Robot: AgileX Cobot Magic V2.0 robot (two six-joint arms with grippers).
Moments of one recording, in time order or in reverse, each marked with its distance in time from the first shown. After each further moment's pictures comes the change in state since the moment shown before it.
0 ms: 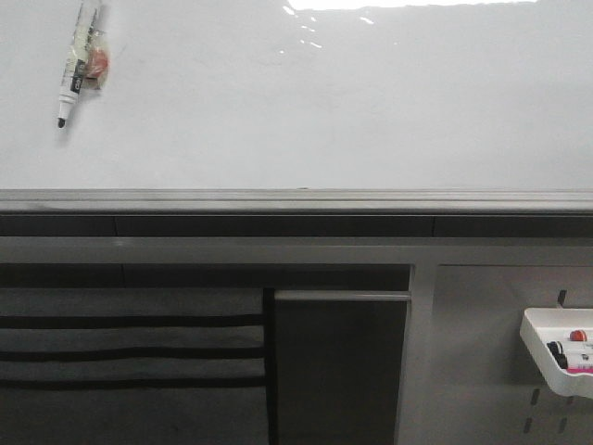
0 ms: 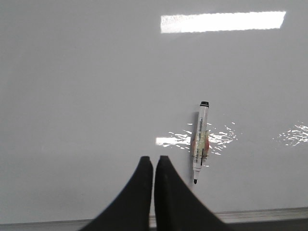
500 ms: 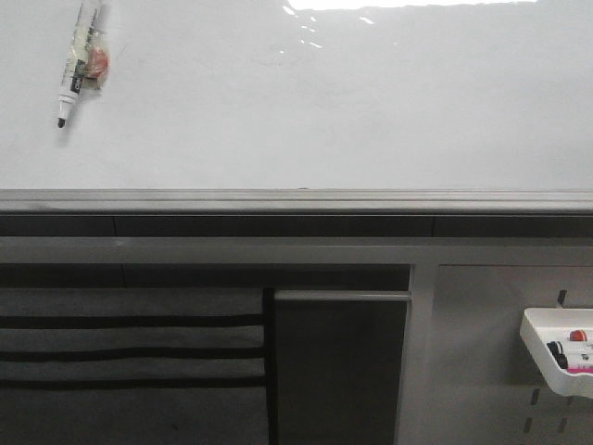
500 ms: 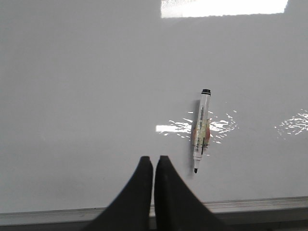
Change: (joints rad) left arm 0.000 0.022 -0.002 0.000 0.019 0.000; right arm 0.000 0.036 -0.008 0.000 -0.004 0.000
